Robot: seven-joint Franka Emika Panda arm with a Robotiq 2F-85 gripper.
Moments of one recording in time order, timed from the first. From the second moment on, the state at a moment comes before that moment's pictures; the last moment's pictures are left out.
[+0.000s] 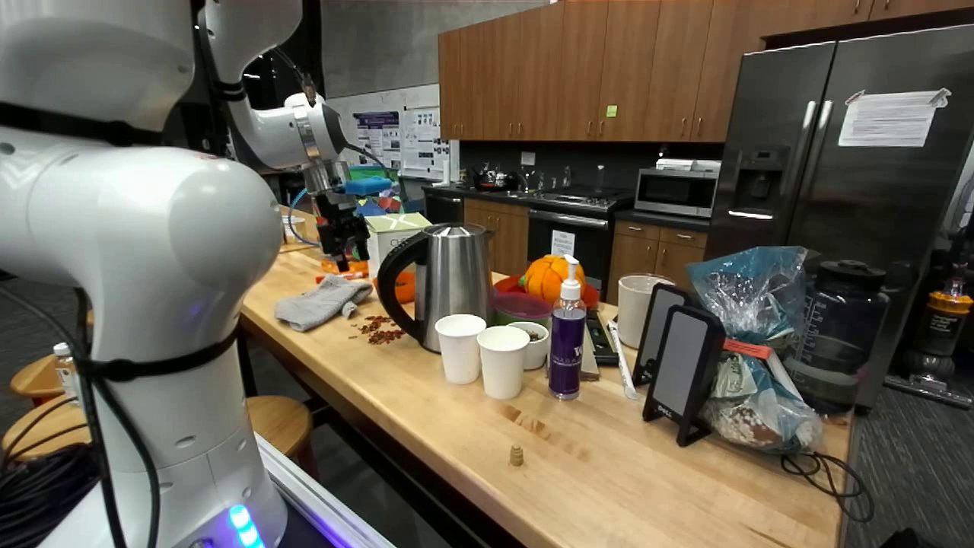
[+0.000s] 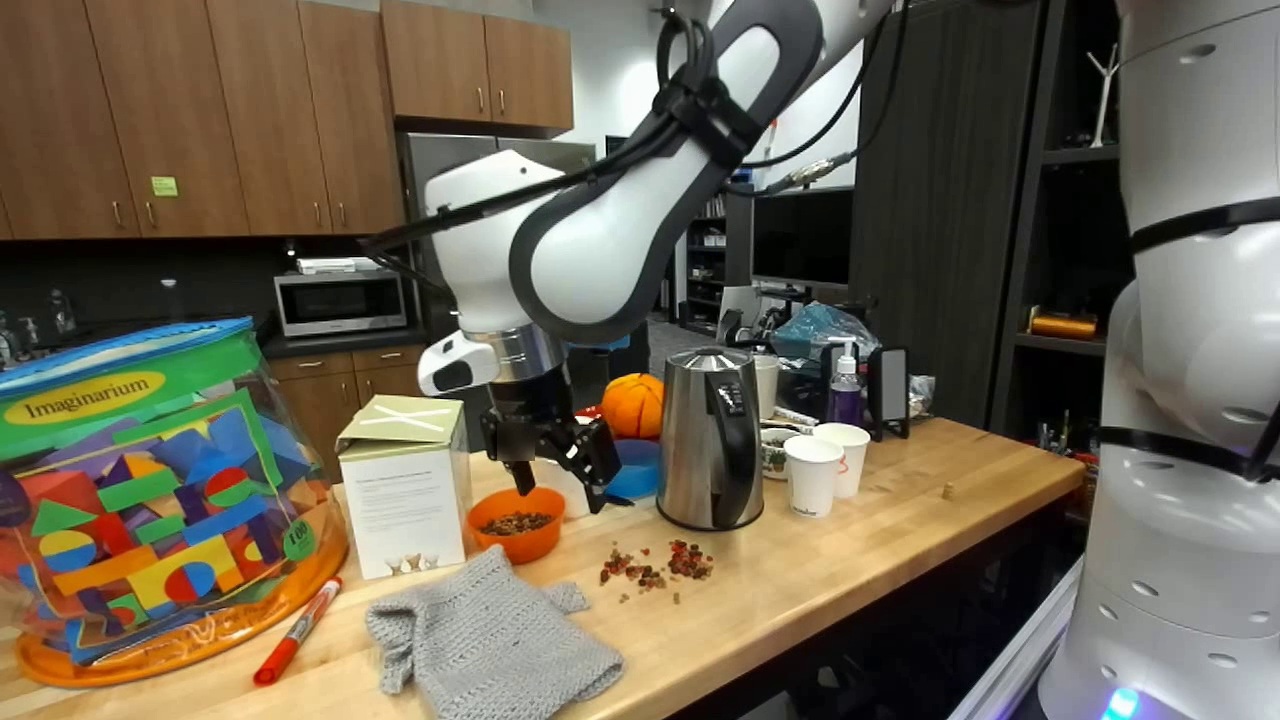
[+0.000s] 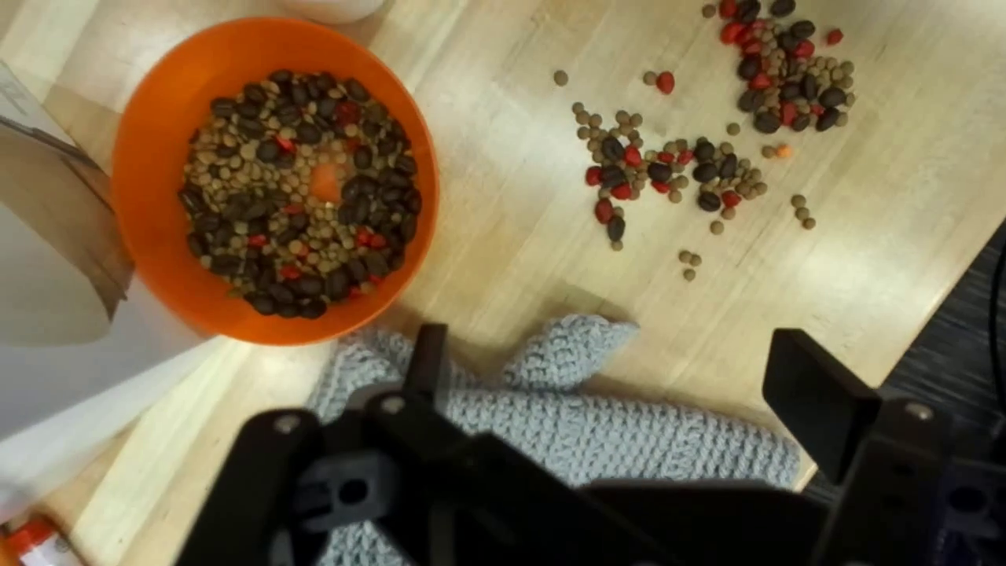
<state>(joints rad) 0.35 0.15 0.33 -2.22 -0.36 2.28 -1.07</state>
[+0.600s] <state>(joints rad) 0.35 0.29 0.32 -2.09 -0.43 2.21 -0.96</state>
